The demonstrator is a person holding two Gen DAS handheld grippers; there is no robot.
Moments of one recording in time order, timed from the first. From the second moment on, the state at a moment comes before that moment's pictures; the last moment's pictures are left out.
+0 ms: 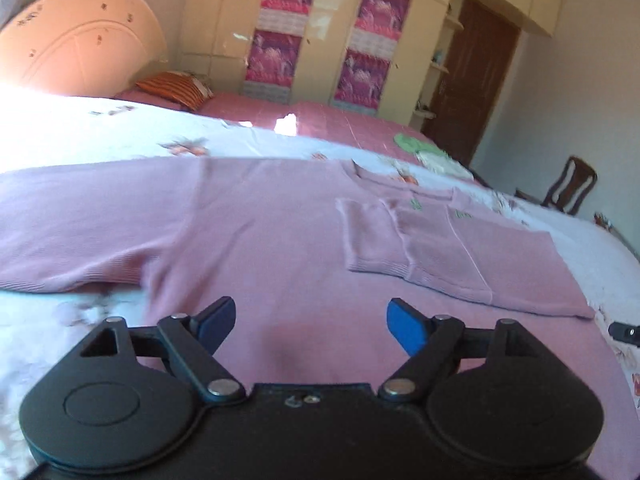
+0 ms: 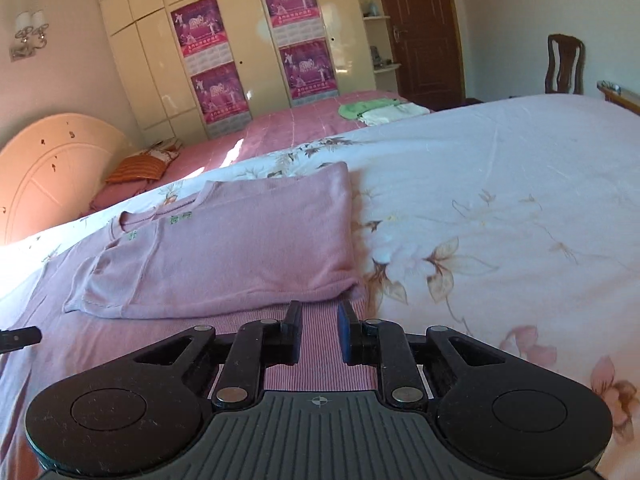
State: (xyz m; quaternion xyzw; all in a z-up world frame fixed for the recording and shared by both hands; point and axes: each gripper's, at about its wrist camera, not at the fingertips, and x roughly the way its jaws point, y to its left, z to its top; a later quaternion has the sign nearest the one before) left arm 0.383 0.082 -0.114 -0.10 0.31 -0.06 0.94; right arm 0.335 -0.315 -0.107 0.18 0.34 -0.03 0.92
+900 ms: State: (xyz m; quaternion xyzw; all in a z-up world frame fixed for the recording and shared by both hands) left arm 0.336 0.420 -0.150 -0.48 0.17 0.17 0.84; right arm 0.392 -0.199 -0.093 0.28 0.35 -0.04 0.89
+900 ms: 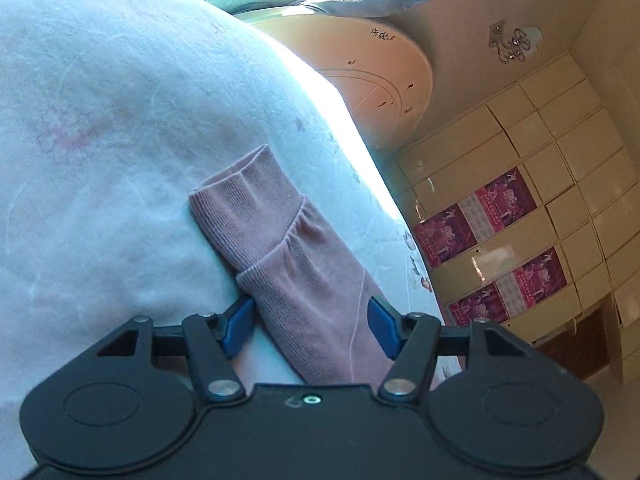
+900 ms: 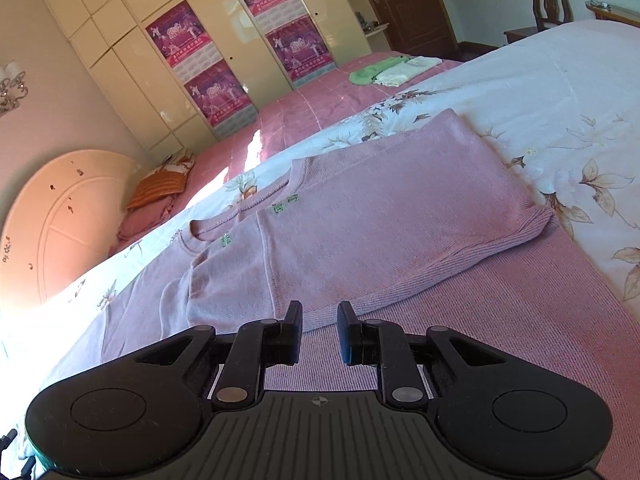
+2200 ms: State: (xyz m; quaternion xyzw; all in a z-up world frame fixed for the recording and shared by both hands) left arm 0.469 0.053 -0.086 -0.21 0.26 -0.14 0.93; right arm 0.403 -0.271 -0.096 0.29 0.33 -0.02 0.90
